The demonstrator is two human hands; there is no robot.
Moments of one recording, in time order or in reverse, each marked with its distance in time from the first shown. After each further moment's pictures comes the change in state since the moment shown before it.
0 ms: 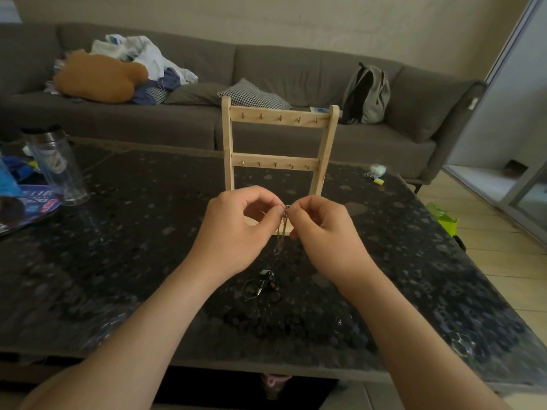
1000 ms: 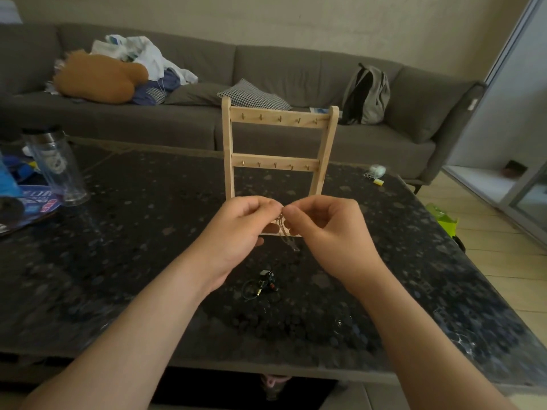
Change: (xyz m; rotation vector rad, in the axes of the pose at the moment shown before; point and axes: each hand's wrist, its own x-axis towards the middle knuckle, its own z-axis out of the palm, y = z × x) left_hand -0.002 0.018 -0.003 -0.393 -0.179 -0.477; right_hand 0.001 0.002 -0.009 0.032 0.018 -0.146
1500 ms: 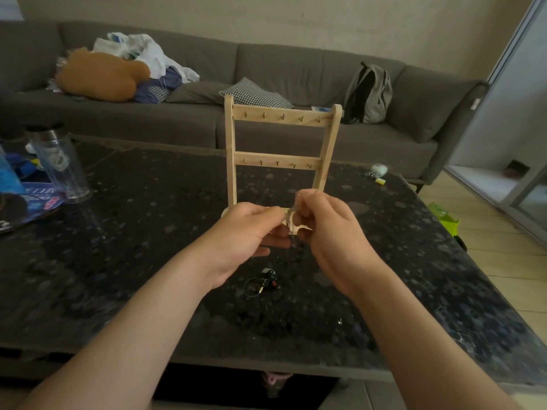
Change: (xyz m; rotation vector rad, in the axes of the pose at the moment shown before) left_hand 0.002 -0.001 0.002 0.006 -0.082 -0.143; right_hand 0.004 -0.002 0.013 0.372 -0.063 0.251
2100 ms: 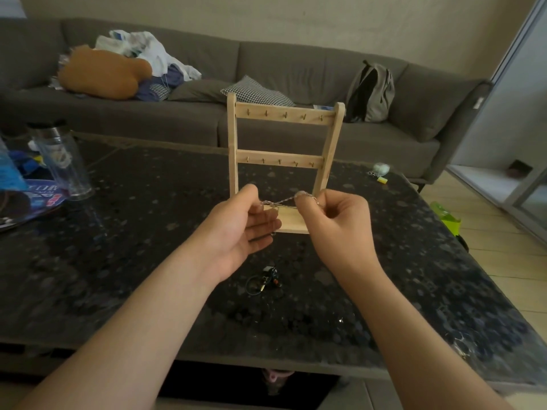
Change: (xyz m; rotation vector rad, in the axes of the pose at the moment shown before) left_hand 0.005 0.004 -0.007 -0.466 0.161 -0.203; right_hand 0.002 0.007 -0.002 -0.321 0.281 -0.317
